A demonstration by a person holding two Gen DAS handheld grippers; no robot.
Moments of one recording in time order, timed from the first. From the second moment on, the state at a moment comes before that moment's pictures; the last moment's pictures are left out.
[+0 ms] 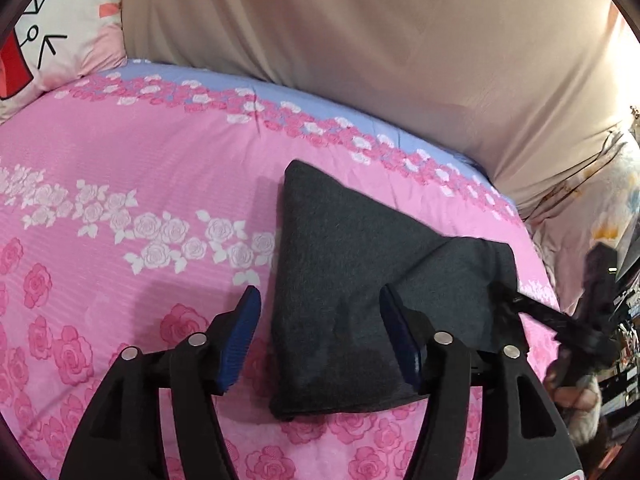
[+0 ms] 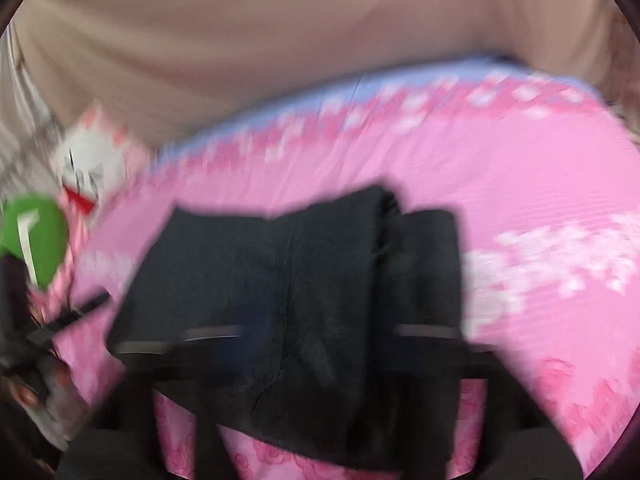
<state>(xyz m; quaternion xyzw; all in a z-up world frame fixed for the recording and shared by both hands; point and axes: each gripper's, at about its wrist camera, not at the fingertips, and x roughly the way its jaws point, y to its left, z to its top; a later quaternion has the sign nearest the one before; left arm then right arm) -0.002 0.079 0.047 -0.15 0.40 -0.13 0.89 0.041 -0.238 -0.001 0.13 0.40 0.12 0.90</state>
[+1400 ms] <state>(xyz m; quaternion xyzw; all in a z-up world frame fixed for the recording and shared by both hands) 0.018 0.060 0.015 -0.14 0.40 -0.08 0.90 0.016 -0.217 0.034 0.08 0.37 0.12 0.92</state>
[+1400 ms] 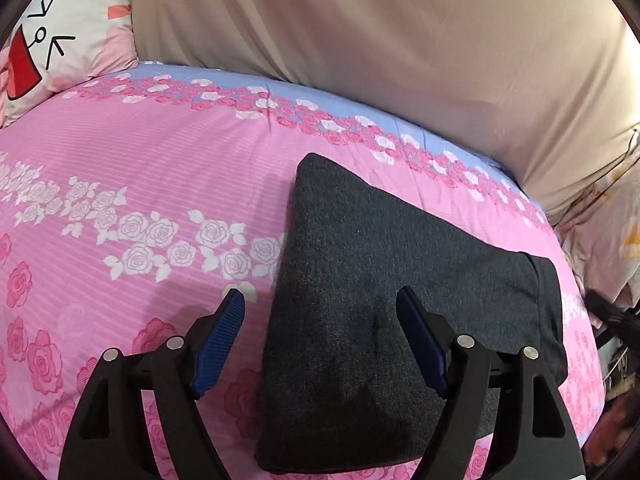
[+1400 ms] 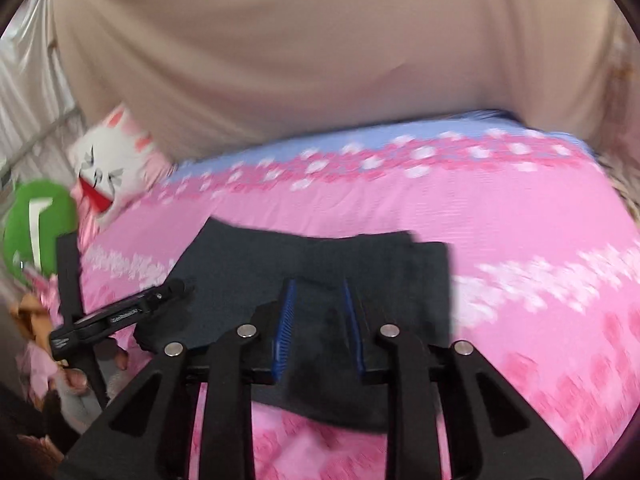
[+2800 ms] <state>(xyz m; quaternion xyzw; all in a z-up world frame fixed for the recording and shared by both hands) 0.006 0.087 0.014 -0.09 0.41 -0.03 0.91 0.053 -0.078 0.002 0.03 0.44 0.22 0.87</state>
